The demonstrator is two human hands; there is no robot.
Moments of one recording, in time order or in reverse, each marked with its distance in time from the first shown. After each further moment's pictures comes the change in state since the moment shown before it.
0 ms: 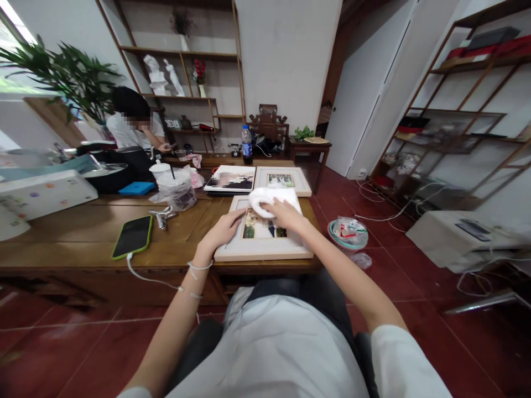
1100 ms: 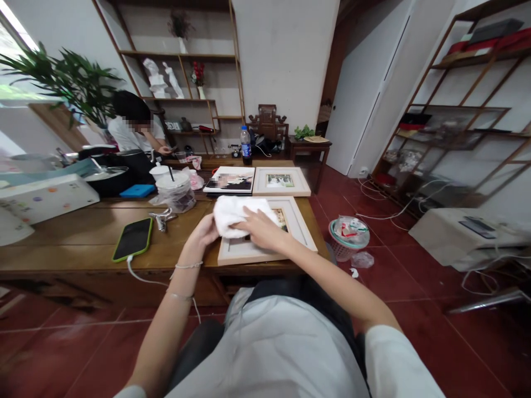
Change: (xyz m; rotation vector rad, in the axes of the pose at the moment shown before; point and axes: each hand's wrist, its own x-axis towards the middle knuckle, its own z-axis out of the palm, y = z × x) left_hand 0.006 -0.009 -0.017 -1.197 0.159 -0.805; right_hand -0.012 -0.064 0.004 0.064 0.097 -0.288
